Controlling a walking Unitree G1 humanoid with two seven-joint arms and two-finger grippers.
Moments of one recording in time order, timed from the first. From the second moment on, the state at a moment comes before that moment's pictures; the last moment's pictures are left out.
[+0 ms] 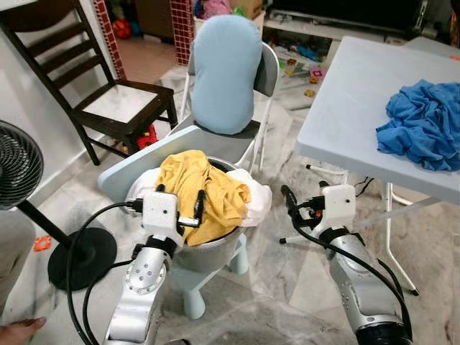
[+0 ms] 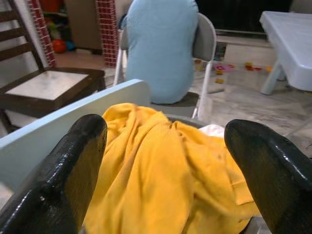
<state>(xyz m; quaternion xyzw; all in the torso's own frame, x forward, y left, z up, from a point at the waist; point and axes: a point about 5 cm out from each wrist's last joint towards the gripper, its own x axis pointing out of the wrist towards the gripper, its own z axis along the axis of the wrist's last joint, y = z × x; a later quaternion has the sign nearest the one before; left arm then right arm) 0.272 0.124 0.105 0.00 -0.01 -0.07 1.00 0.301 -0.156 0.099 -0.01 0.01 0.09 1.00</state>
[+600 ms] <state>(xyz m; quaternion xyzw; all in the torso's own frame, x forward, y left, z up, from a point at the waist) 0.285 0.127 0.104 0.01 0.01 -0.06 1.00 0.299 -0.158 0.099 -0.03 0.02 0.09 0.99</state>
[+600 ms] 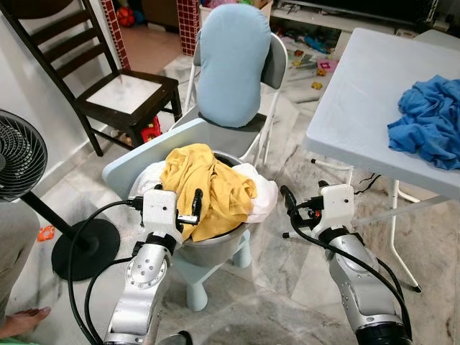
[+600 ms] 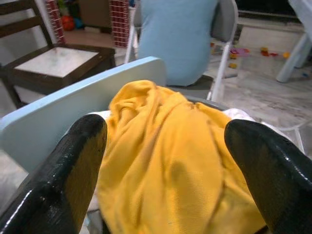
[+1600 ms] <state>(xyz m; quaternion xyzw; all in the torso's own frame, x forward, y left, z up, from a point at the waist) 0.329 0.098 0.086 0.05 0.12 -0.19 0.97 0.269 -0.154 0.128 0.00 0.02 0.10 0.99</state>
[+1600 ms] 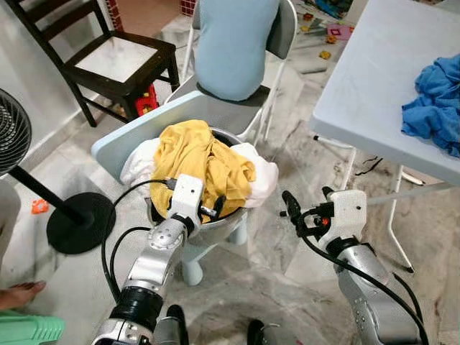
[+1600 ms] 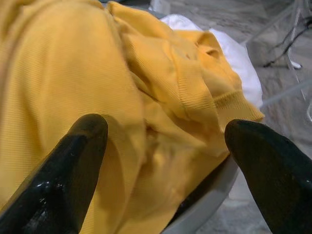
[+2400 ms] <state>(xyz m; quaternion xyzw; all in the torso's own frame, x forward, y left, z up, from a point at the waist) 0.345 0.100 0.092 0.06 0.10 -0.16 0.98 0.257 -0.160 0.127 -0.02 0.04 0.09 0.99</state>
